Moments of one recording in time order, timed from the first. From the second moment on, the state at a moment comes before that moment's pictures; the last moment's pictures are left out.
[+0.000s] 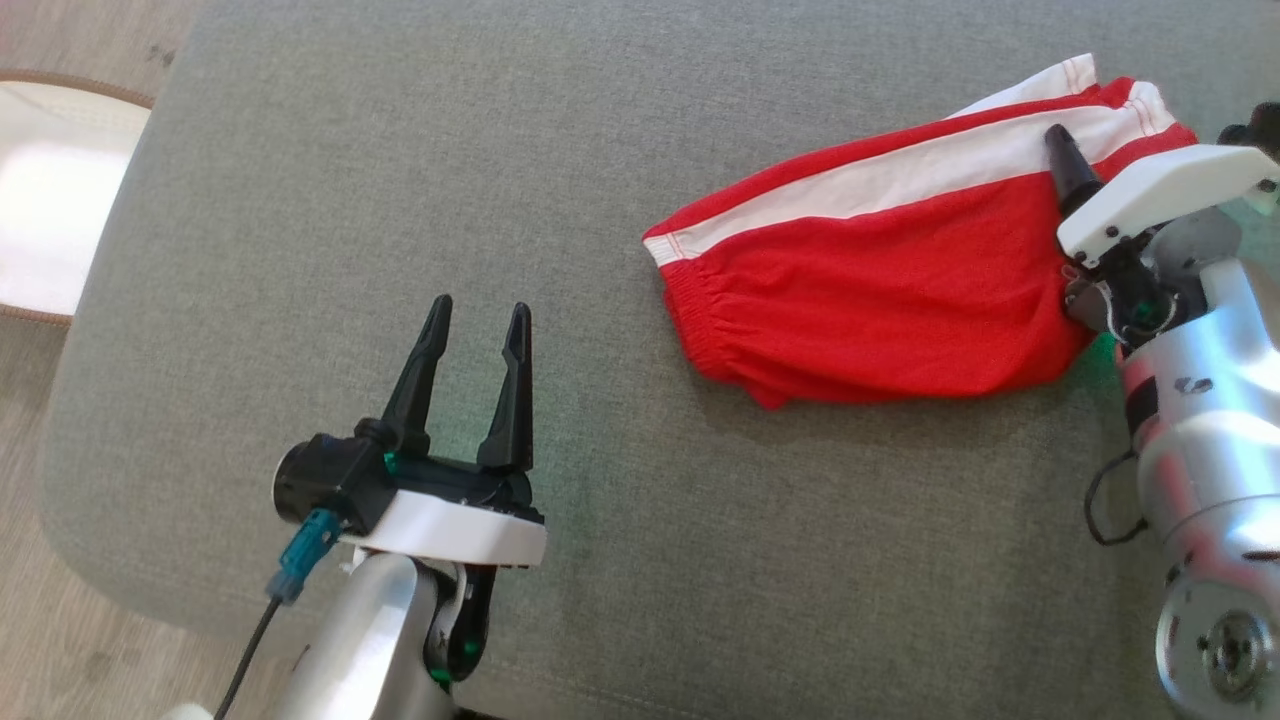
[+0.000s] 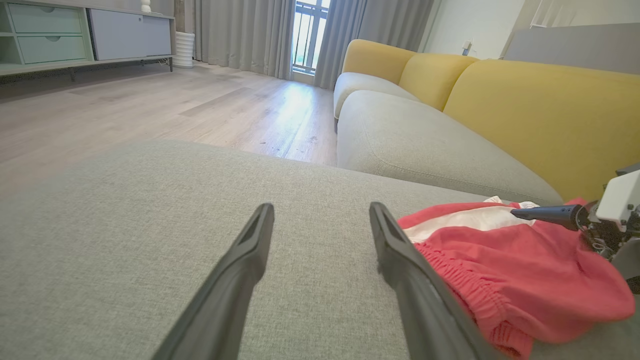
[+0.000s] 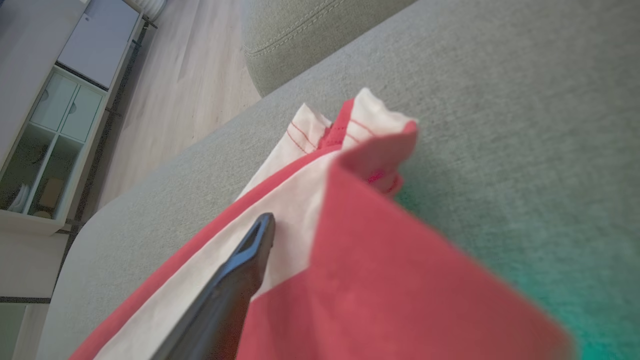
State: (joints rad) left arm -0.27 0.04 -0.34 0.26 -0.36 -0.06 -0.26; right arm -0.93 -0.12 -0.26 1.14 0.39 0.12 0.21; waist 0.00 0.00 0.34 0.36
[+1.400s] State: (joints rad) left arm -0.24 0.04 -0.29 0.26 -0.30 -0.07 -0.26; right arm -0.58 -0.06 -0.39 0.90 0.42 0.12 -0.21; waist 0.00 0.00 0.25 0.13
